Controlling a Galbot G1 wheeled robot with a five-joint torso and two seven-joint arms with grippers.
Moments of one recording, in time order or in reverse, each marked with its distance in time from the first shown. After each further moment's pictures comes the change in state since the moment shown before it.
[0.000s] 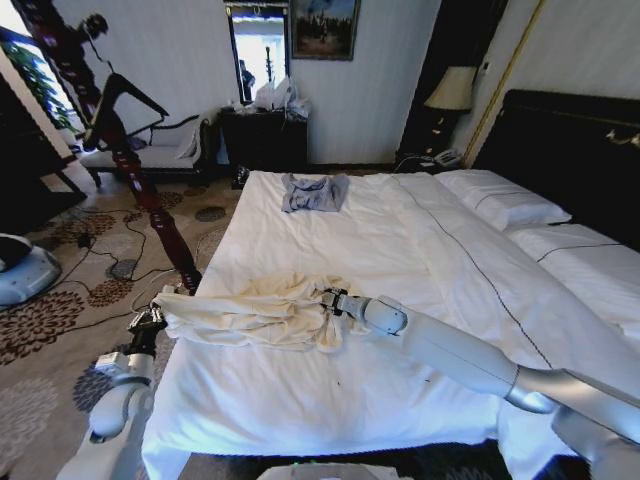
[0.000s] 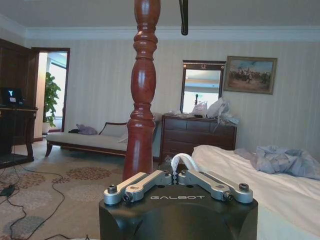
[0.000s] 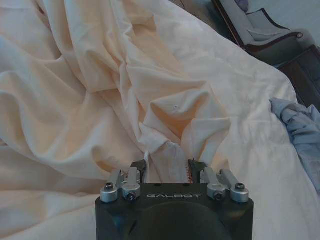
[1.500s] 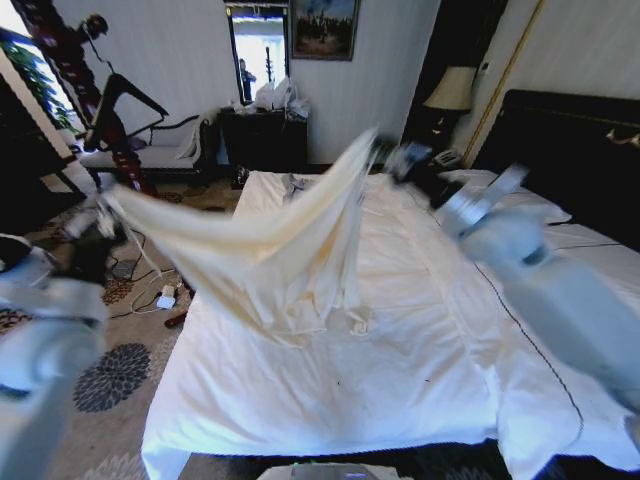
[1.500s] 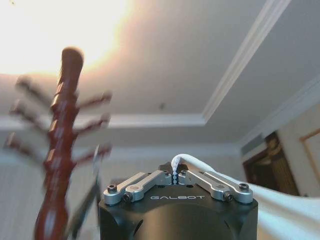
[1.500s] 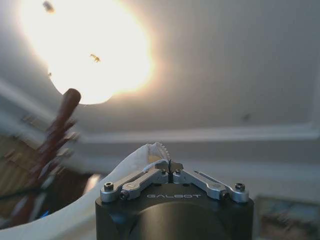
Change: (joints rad) left arm -0.172 0.523 -0.257 -0.421 -0.457 0.146 -0.086; right arm 0.093 -0.221 0.740 0.306 0.993 0.452 0.224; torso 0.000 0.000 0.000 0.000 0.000
